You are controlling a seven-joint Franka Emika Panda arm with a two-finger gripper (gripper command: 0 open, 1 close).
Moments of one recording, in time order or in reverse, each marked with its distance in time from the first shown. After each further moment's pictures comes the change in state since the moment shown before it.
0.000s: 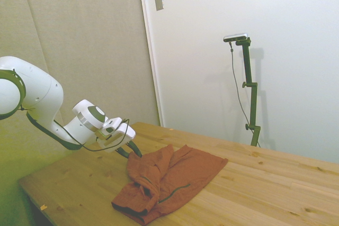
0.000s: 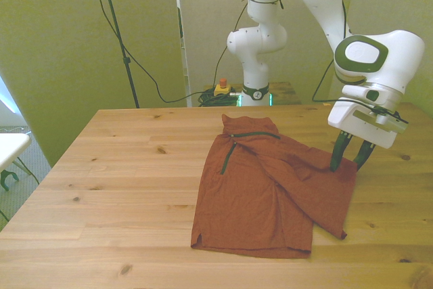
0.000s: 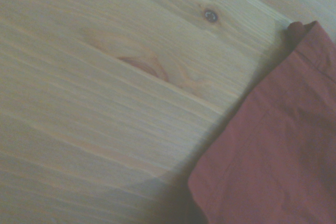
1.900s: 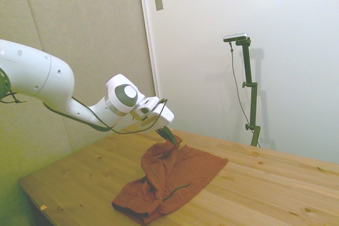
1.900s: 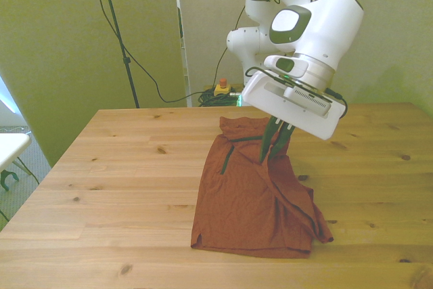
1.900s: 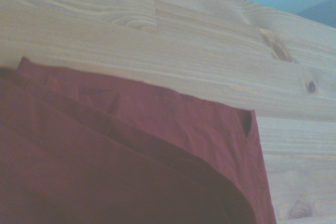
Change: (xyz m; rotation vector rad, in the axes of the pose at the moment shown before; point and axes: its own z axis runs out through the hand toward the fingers) arm 0.194 0.153 0.036 -0.079 -0.008 0.313
